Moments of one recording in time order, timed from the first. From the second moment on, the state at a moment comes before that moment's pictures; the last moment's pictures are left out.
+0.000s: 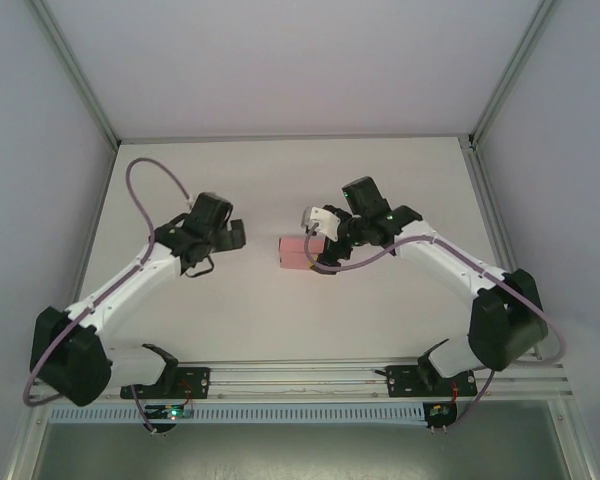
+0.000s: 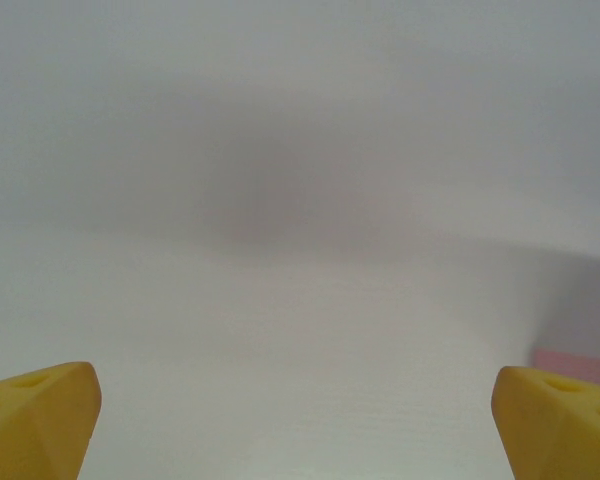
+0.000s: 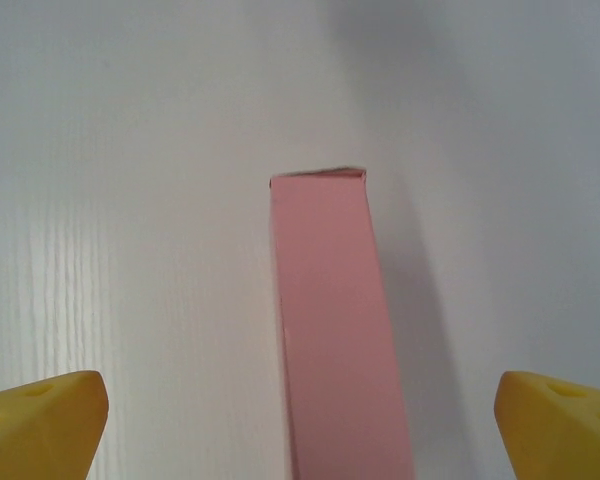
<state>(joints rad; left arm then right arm) -0.41 1.24 0.94 -0.67 -0.24 -0.57 0.53 1.49 1.11 -0.58 -0.49 -0.75</state>
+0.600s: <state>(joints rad) -0.34 1.08 0.78 -0.73 -0.27 -0.66 0.67 1.76 1.27 -0.62 -0.05 -0.88</state>
